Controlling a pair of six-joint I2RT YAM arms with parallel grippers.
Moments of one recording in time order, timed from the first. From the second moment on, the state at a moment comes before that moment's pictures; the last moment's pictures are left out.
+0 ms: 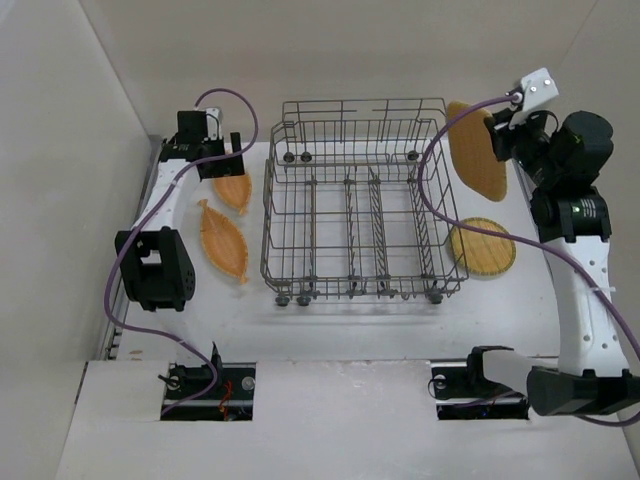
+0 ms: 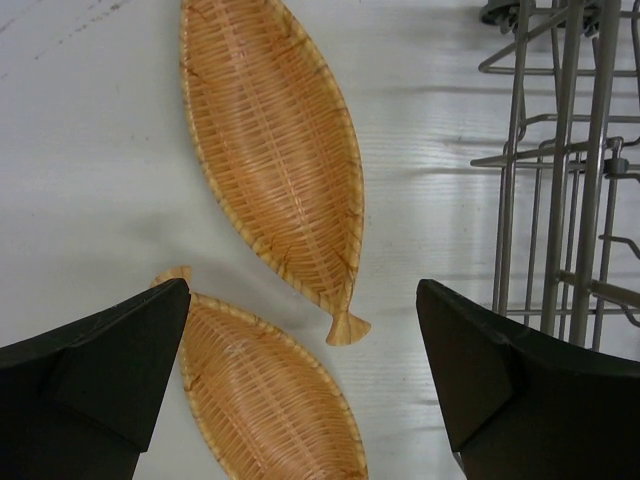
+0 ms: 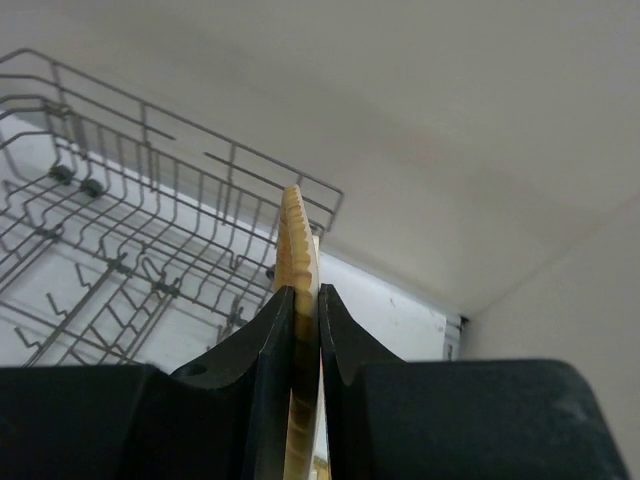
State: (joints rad) left arm 0.00 1.83 1.66 -0.60 0.06 -0.07; right arm -0.02 1.15 1.51 -0.34 -0.29 -0.32
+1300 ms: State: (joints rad) left arm 0.05 1.59 1.47 -0.58 0.06 -0.13; right arm 0.14 1.49 1.68 -0.36 -1.04 -1.03
